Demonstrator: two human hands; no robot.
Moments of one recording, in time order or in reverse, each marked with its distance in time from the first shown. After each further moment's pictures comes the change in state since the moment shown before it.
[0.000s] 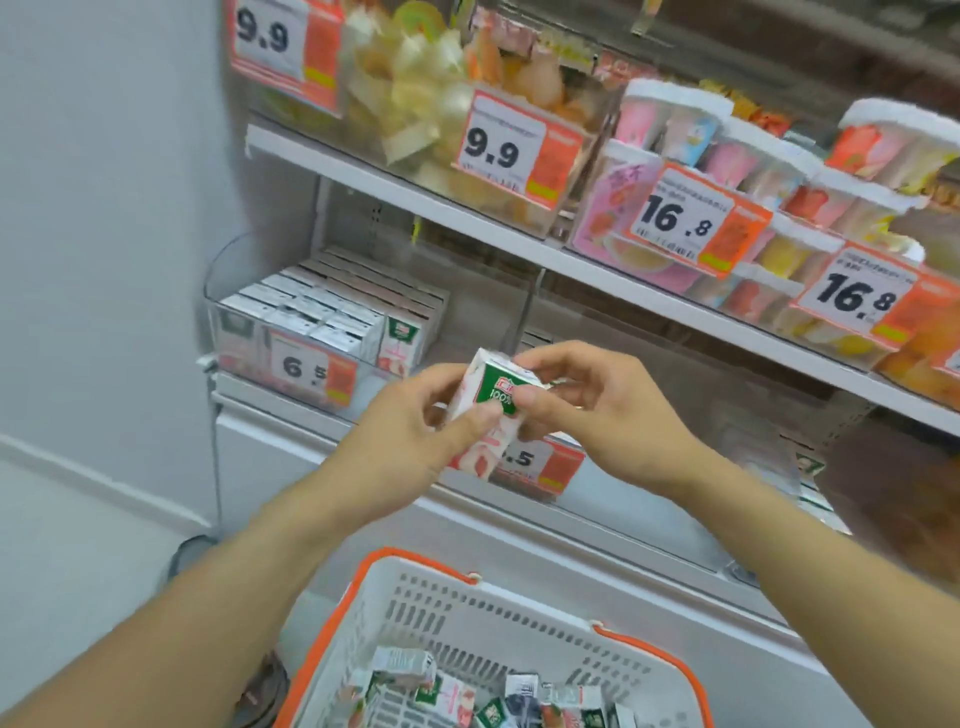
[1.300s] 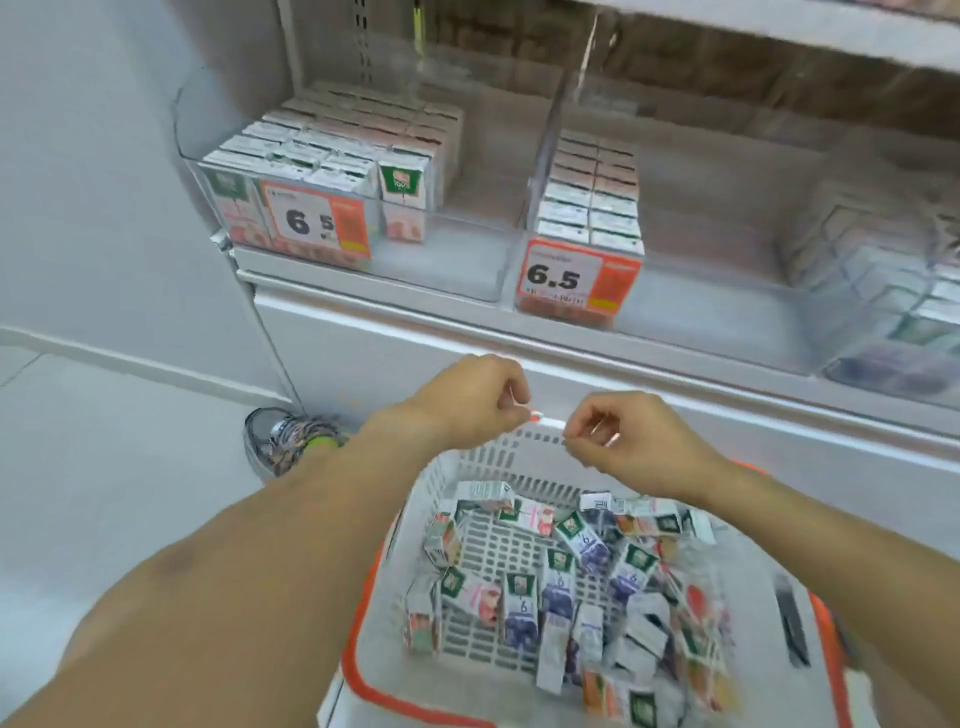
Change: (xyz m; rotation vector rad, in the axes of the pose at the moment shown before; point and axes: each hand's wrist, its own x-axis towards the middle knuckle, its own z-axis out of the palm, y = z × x) left_hand -0.019 -0.122 0.049 0.704 -0.380 -0.260; right_hand -0.108 0.146 0.055 -0.313 -0.170 0.360
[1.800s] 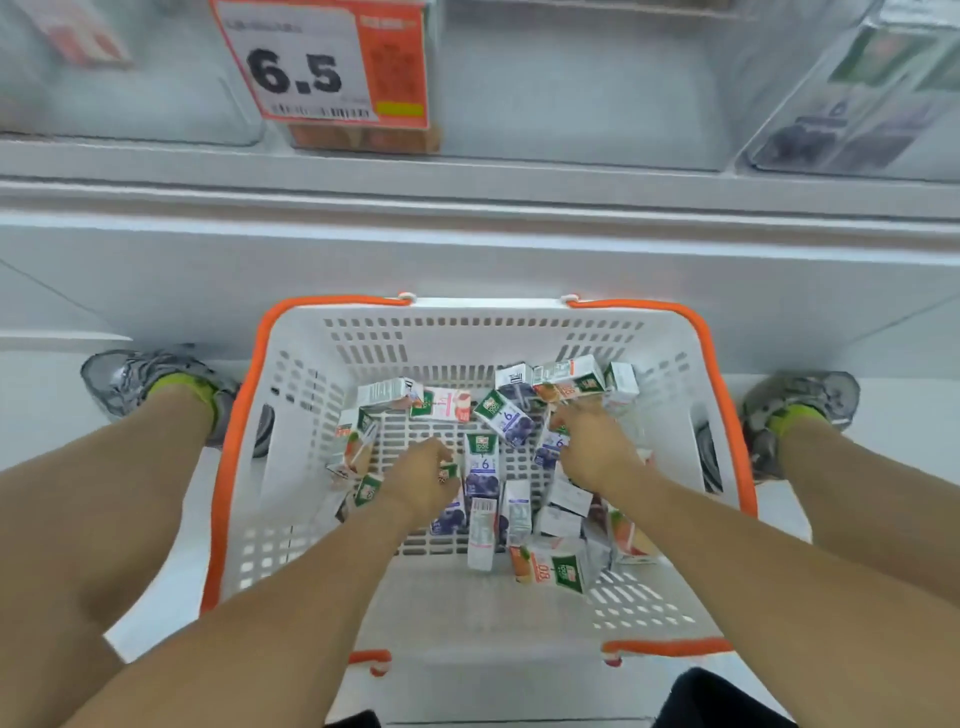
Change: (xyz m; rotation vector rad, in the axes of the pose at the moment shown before) left_hand -0.030 -0.065 0.249 -0.024 -0.417 -0.491; right_hand -0.055 0.213 0.119 -0.198 -0.189 0.580
